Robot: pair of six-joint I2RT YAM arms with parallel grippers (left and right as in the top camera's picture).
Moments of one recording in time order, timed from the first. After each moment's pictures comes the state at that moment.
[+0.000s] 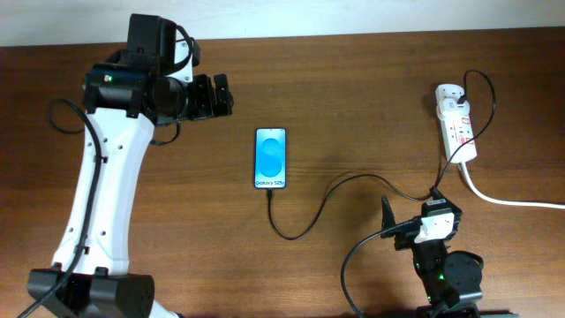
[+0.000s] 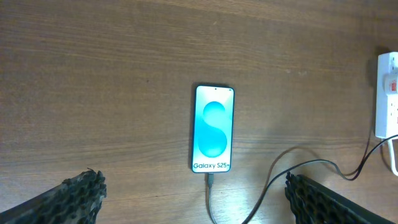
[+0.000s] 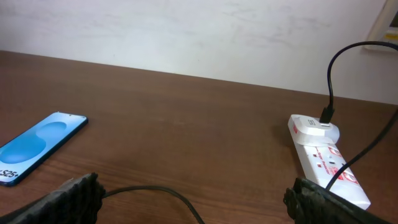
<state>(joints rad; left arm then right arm) -0.15 1.73 1.90 -1.23 0.19 -0.25 0.10 0.06 0.01 -0.07 -0.03 -0.08</state>
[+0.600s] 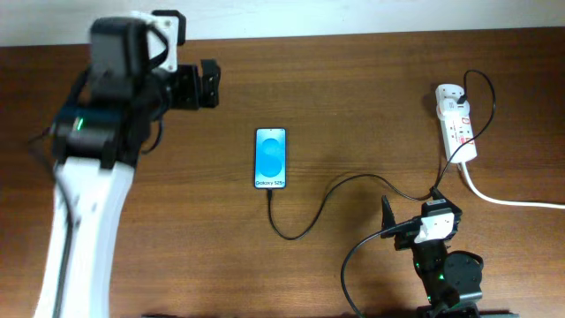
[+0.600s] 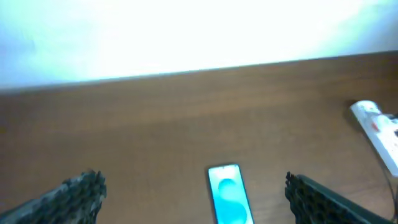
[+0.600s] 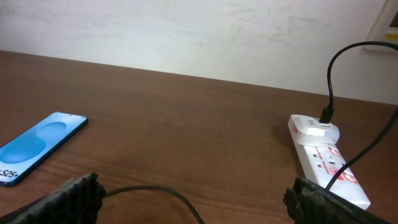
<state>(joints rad) -0.15 1.45 1.73 -0.87 0.13 -0.02 0.10 0.06 0.01 -0.07 -0.03 -0.08</state>
